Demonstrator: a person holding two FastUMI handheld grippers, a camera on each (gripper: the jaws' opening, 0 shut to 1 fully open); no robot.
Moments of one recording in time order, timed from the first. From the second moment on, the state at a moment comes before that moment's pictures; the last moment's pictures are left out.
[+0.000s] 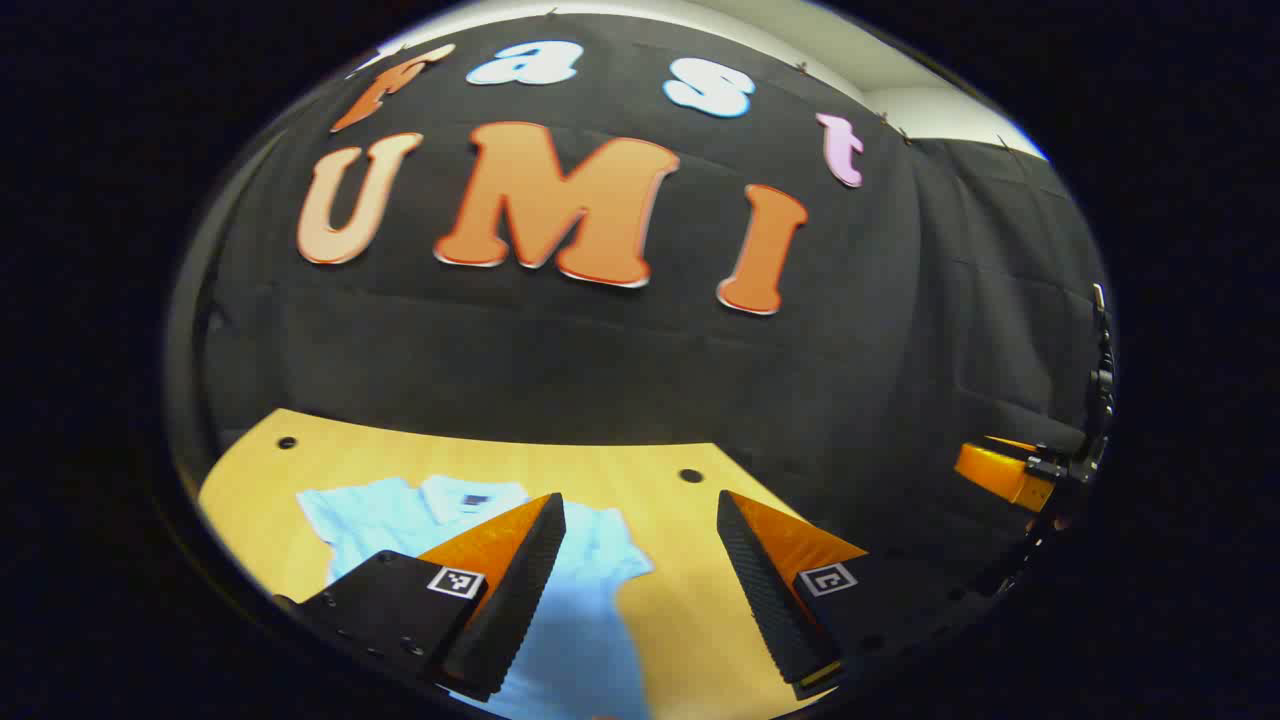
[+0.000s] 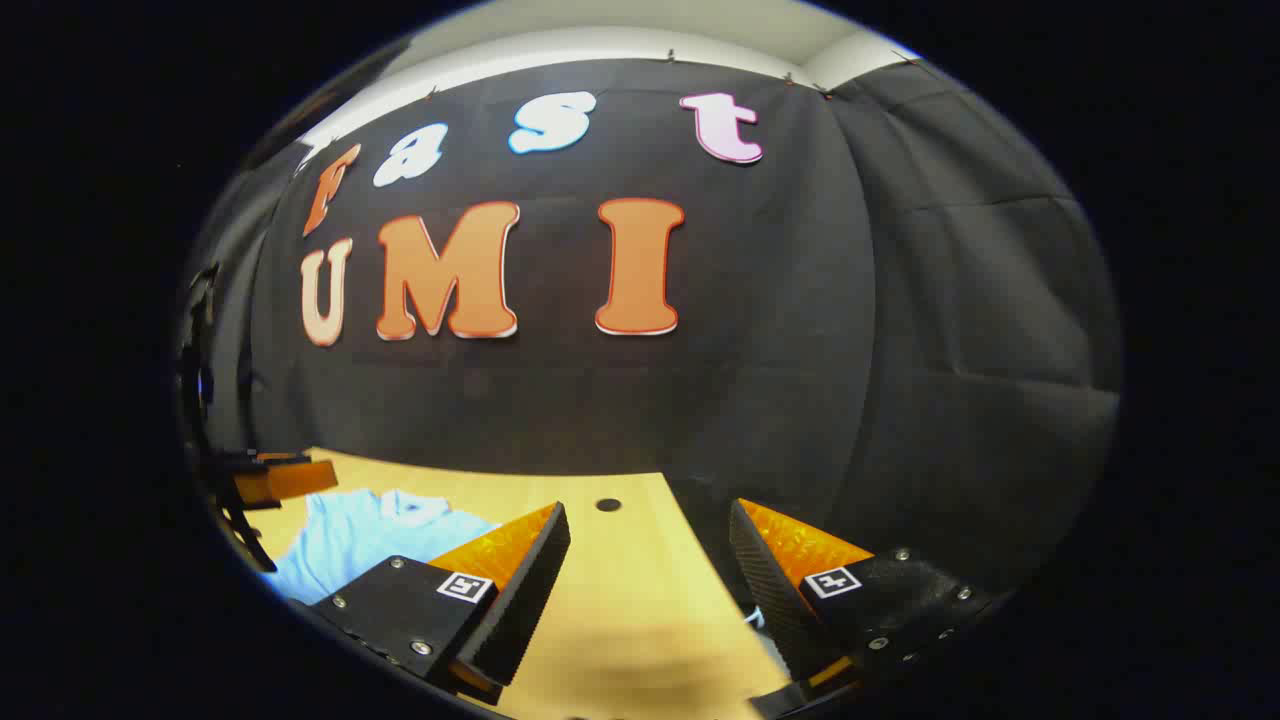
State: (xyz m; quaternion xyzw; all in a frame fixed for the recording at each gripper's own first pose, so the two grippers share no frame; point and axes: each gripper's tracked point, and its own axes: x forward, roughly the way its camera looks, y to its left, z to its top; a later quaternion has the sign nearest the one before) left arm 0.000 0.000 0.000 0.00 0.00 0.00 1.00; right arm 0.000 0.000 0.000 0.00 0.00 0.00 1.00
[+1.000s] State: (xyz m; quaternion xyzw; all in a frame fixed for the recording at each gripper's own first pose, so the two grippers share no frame) left arm -0.097 0.316 0.119 0.02 -0.07 0.14 0.99; right arm 0.023 0.235 0.023 0.01 0.06 0.03 1.00
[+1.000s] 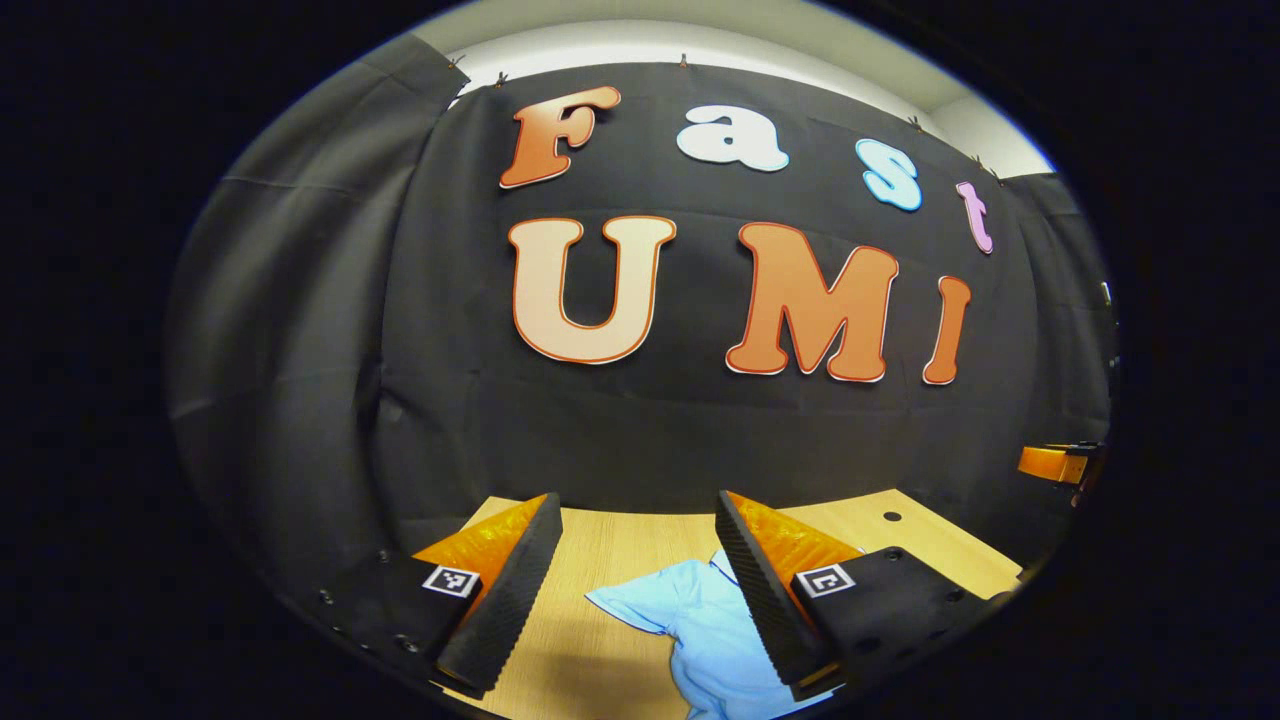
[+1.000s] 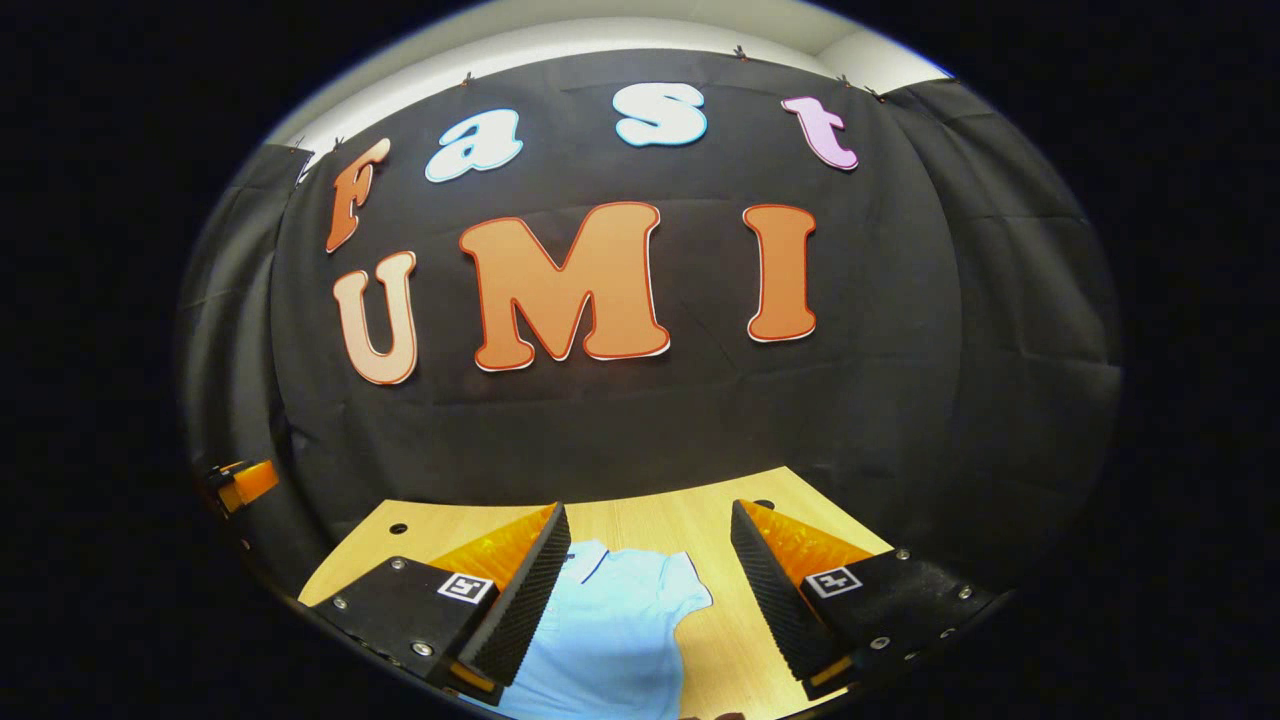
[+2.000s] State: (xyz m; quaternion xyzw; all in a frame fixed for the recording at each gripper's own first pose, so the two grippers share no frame) left arm -0.013 0.346 0.107 0.02 -0.03 0.18 0.98; right arm 0.198 0.206 -0.159 -0.15 0.36 0.04 0.92
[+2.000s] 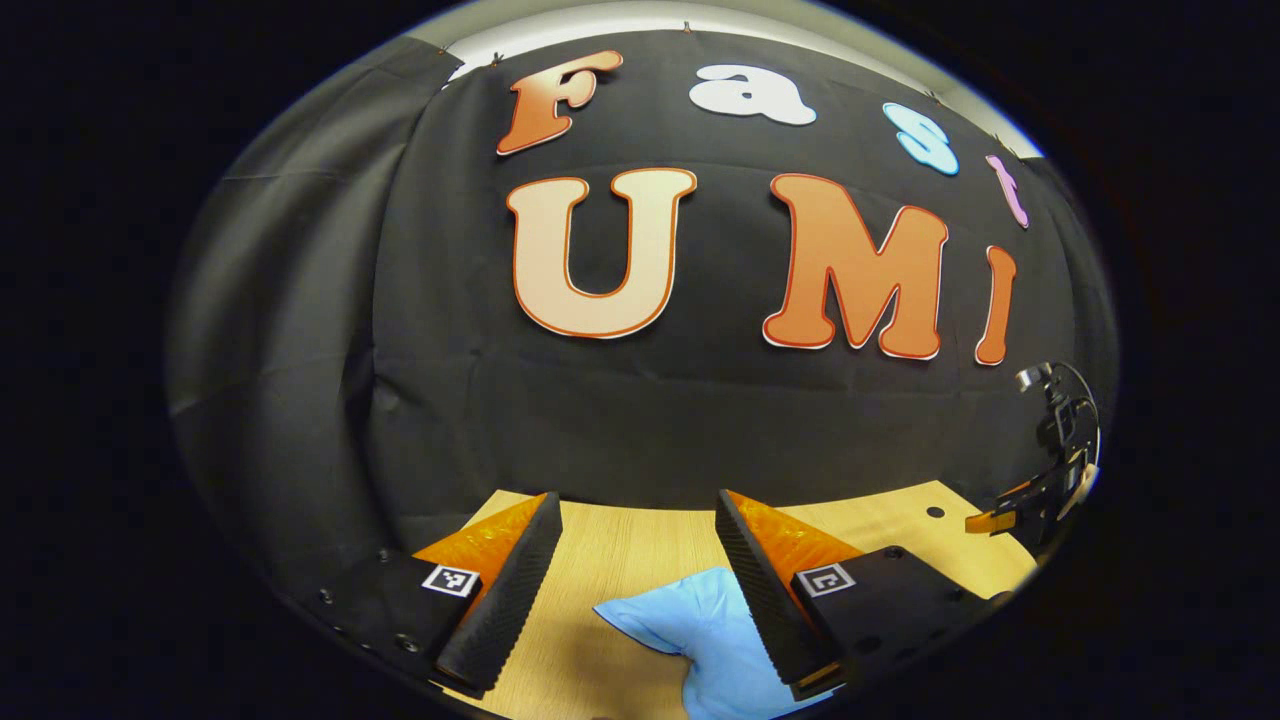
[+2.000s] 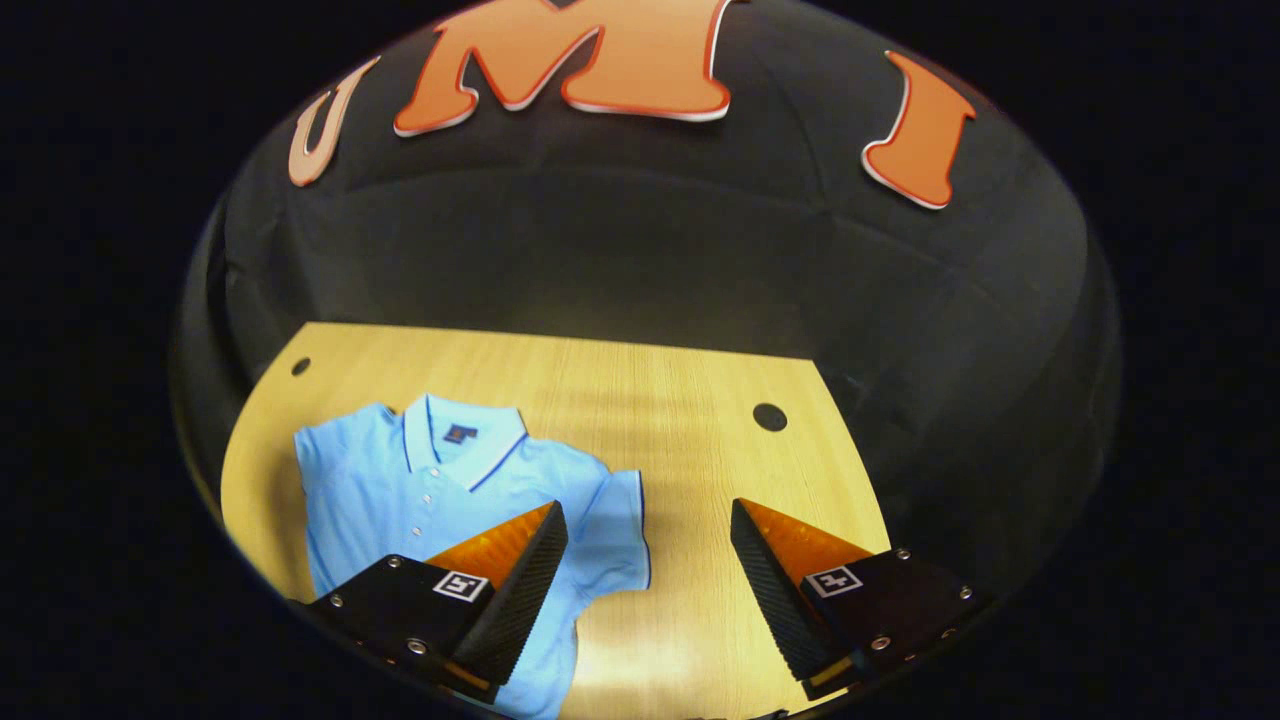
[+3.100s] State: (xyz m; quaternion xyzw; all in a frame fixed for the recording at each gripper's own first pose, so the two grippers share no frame) left arm -0.011 0.377 0.073 0.02 0.01 0.21 0.98; right arm 0.216 0.184 -0.307 -0.13 0.56 0.02 0.82
